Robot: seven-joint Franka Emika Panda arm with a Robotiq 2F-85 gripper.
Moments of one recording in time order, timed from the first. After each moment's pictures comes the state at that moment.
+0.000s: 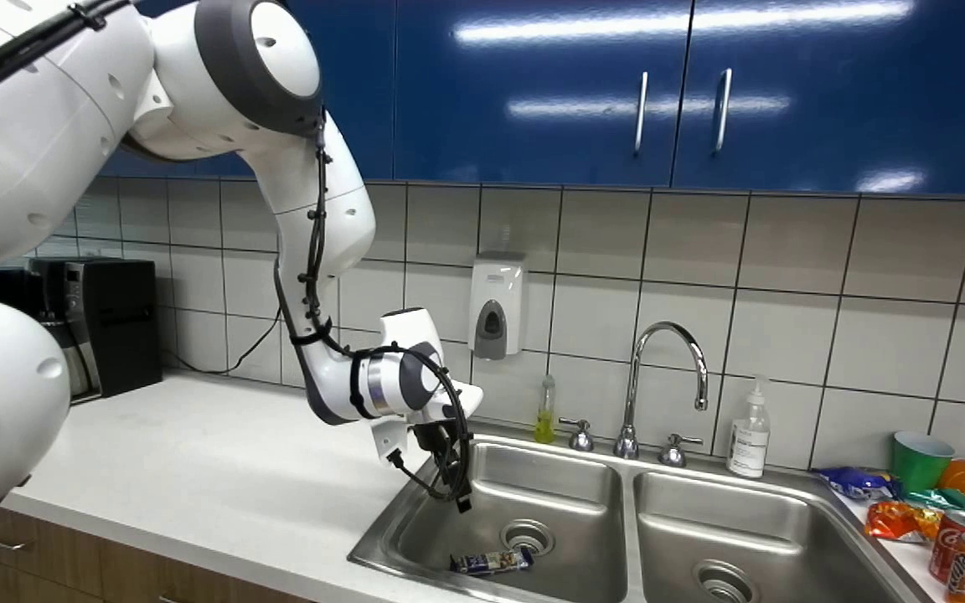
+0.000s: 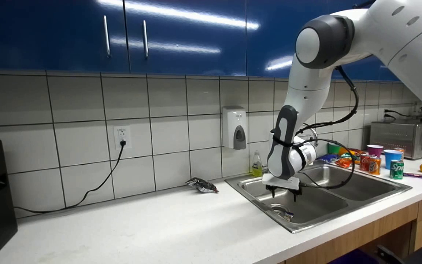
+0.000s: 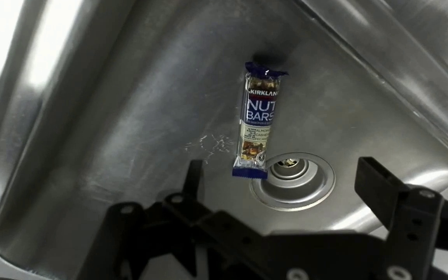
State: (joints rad) arm 0.17 0.66 -0.35 -2.15 -0.18 2.99 0.93
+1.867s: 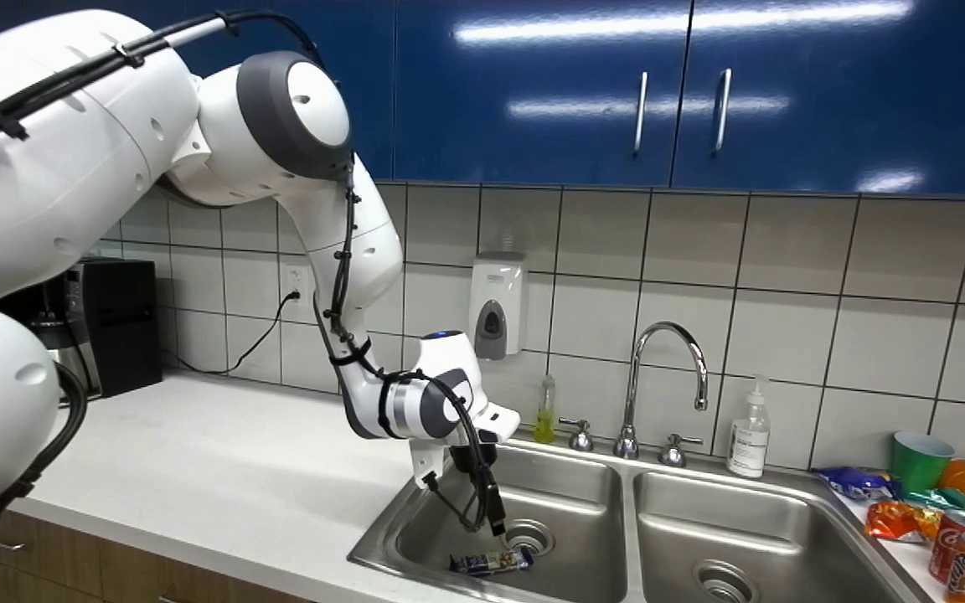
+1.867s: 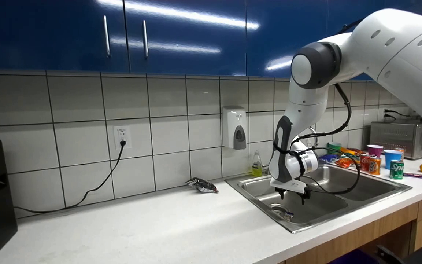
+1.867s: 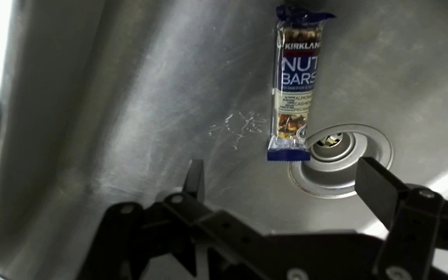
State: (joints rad) arm 0.09 0.80 -0.36 -2.02 0.06 2.99 0.77
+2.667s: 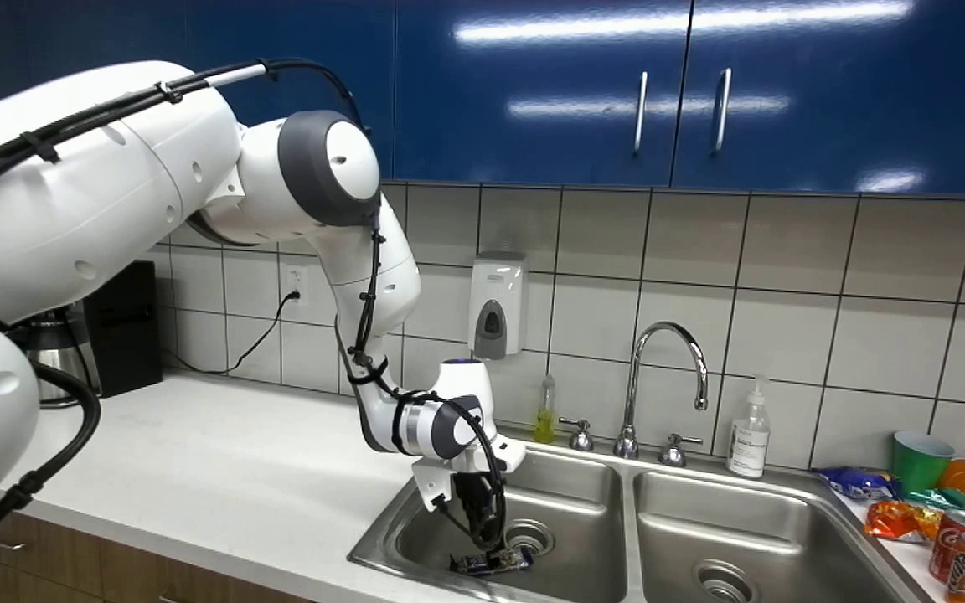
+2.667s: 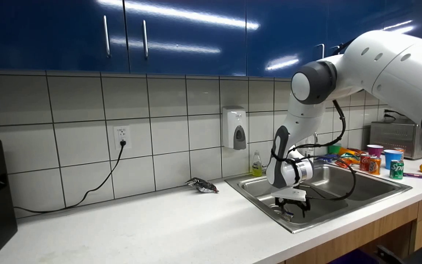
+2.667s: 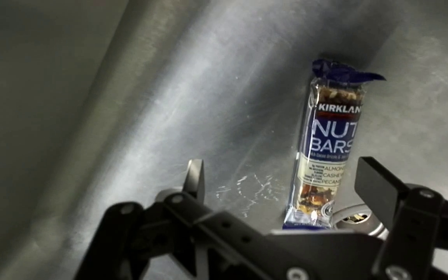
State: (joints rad) arm -0.01 0.93 -0.26 -1.86 0.10 2.82 0.63
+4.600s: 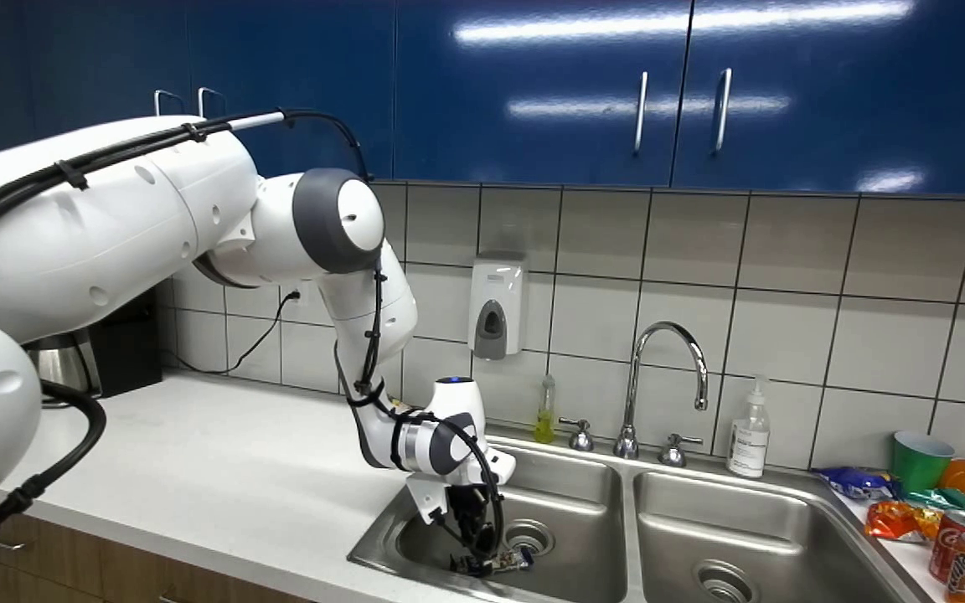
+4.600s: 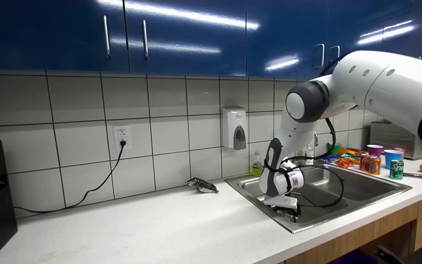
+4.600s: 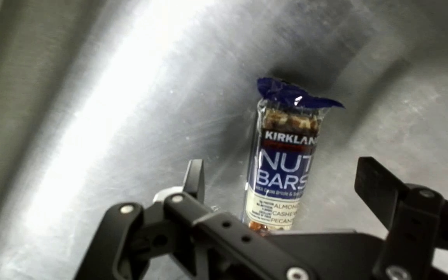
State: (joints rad) arm 0.00 1.09 -0.24 -1.68 0.10 2.80 0.62
